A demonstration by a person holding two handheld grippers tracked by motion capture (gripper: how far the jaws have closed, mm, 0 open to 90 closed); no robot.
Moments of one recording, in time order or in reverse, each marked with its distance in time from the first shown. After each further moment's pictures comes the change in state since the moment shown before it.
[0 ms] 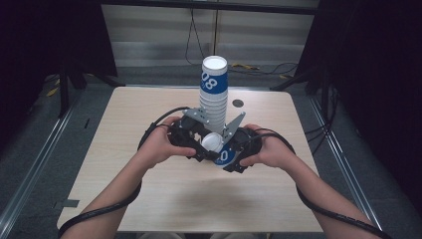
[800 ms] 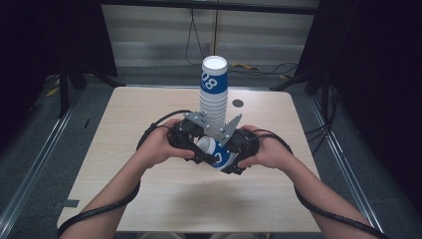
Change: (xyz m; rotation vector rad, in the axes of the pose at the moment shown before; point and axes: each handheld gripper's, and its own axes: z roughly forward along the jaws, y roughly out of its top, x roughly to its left) left arm 0.000 -0.005 0.001 0.059 -0.038 0.027; right arm 0.005 0.006 0.002 0.008 0.005 -0.039
